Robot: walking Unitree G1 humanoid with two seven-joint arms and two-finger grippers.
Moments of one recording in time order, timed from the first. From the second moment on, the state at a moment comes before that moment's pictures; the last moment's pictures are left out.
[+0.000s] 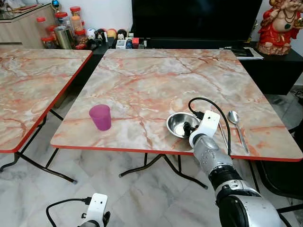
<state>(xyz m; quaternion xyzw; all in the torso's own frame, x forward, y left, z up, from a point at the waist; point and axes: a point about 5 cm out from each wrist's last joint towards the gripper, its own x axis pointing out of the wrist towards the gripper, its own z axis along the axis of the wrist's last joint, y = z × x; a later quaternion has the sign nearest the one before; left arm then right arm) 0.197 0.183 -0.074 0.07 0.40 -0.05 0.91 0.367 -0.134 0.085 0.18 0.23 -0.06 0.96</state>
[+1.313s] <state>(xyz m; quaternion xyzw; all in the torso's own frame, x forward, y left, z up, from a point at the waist) 0.197 0.188 -0.073 0.08 0.40 -0.06 0.91 0.369 -0.133 0.091 0.20 0.20 -0.07 0.96</state>
